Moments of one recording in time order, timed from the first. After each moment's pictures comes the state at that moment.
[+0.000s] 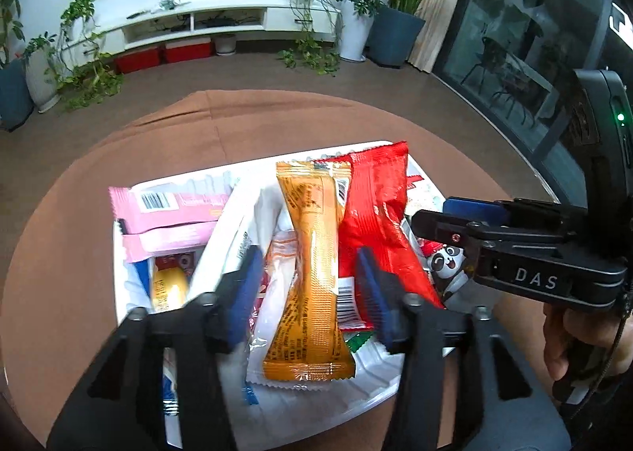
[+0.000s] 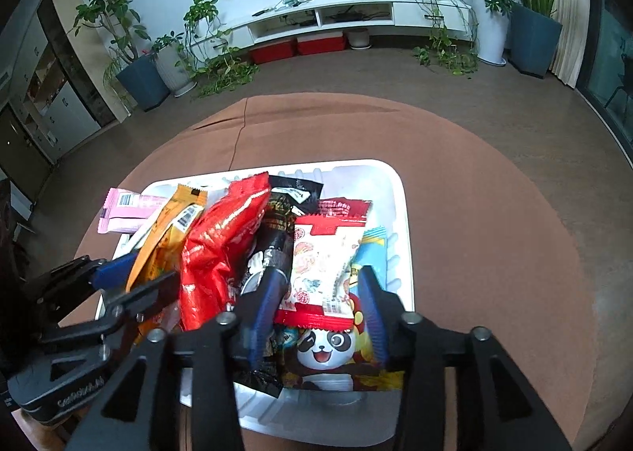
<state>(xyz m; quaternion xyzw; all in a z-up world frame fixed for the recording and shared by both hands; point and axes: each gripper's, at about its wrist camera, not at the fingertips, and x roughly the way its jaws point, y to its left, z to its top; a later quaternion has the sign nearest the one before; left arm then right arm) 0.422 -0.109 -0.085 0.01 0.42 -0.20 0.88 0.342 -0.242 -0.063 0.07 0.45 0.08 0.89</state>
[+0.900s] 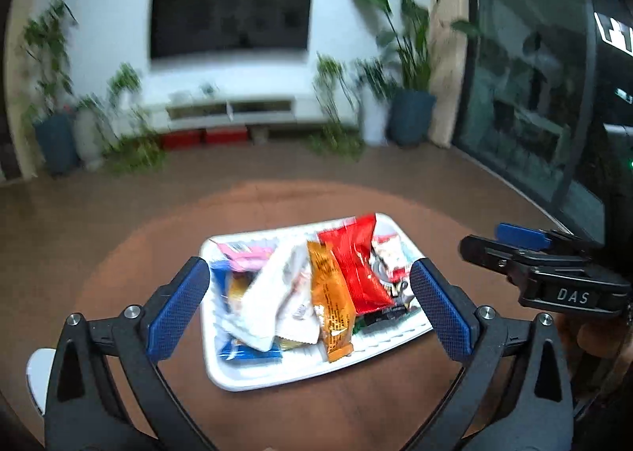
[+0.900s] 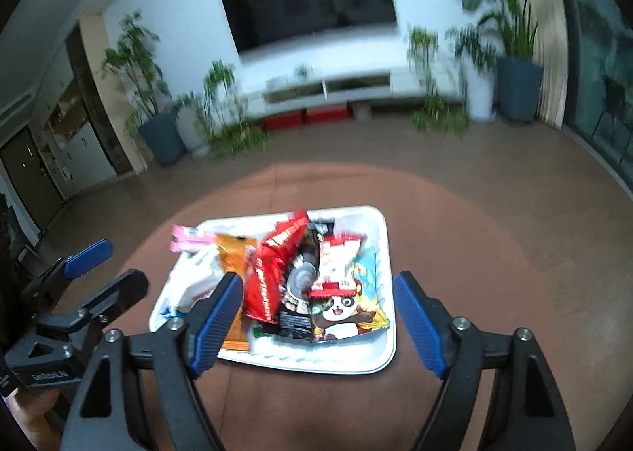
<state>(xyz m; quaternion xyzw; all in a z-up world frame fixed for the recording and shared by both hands) 0.287 -0.082 -0.006 0.01 0.24 -0.13 0.96 0.211 -0.247 0.009 0.07 0.27 0.08 0.96</state>
